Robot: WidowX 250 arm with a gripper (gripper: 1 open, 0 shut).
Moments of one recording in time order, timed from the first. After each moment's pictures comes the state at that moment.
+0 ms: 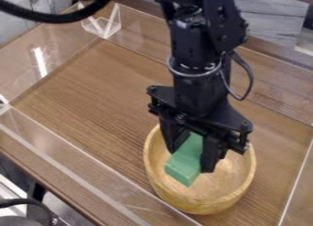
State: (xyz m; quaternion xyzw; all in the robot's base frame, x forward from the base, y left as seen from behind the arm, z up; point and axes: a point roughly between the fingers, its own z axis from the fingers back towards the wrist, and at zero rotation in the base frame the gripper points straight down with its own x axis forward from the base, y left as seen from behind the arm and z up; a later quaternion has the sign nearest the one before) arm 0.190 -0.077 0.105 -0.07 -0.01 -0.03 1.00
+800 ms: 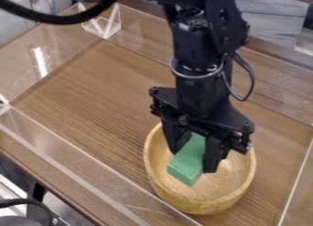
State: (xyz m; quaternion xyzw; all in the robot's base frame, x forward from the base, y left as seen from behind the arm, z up) arm 0.192 -0.079 0.103 -0.07 -0.01 -0.02 1.00
